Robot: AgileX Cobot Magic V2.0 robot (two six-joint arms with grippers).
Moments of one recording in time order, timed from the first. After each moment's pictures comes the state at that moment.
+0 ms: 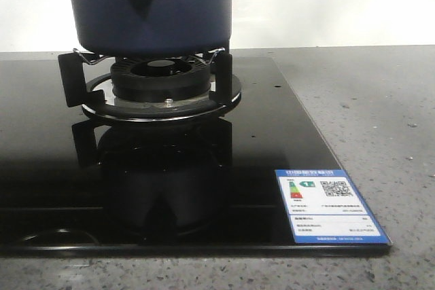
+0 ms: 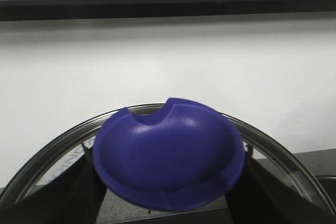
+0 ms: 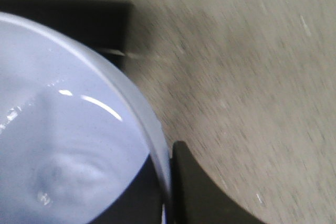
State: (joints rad) left arm -0.08 1.06 -1.09 -0.47 0.23 0.46; right arm -0.05 1.57 -1.76 0.33 1.26 -0.17
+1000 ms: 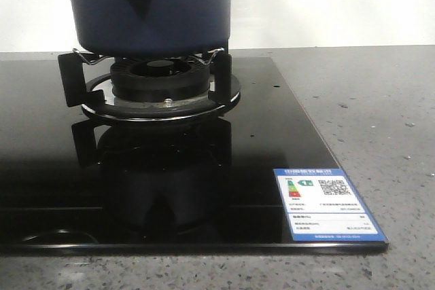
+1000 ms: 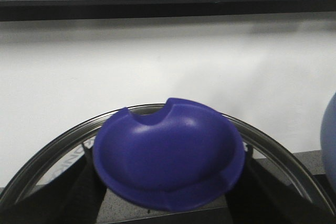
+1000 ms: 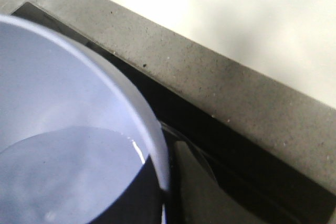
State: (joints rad) left arm -0.08 1.06 -1.09 -0.47 0.23 0.46; right arm 0.40 1.88 -2.21 0.35 1.02 -0.21
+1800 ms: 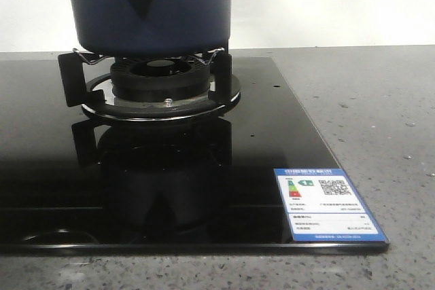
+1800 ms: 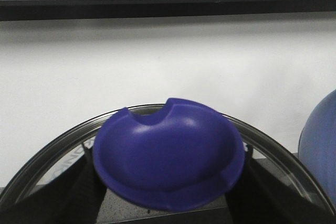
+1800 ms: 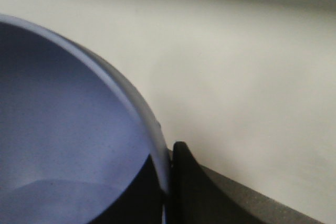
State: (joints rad) left arm -0.08 1.06 -1.09 -0.47 0.23 0.46; right arm 0.50 1.63 -1.44 0.35 -0.01 -0.39
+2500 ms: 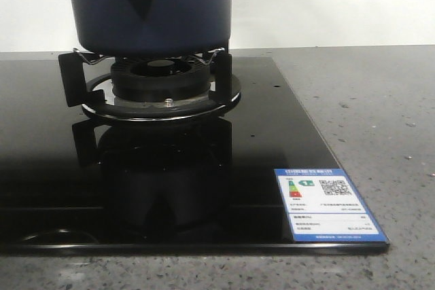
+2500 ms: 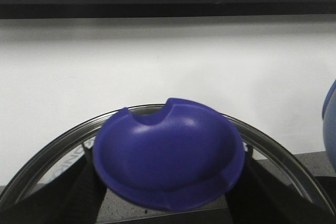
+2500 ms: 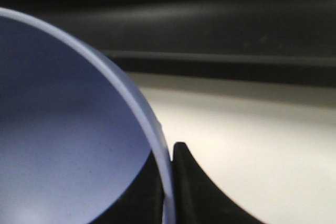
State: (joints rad) left arm -0.08 1.06 -1.09 -0.49 0.23 0.46; right arm 0.55 1.61 -1.22 0.28 -0.66 -0.37
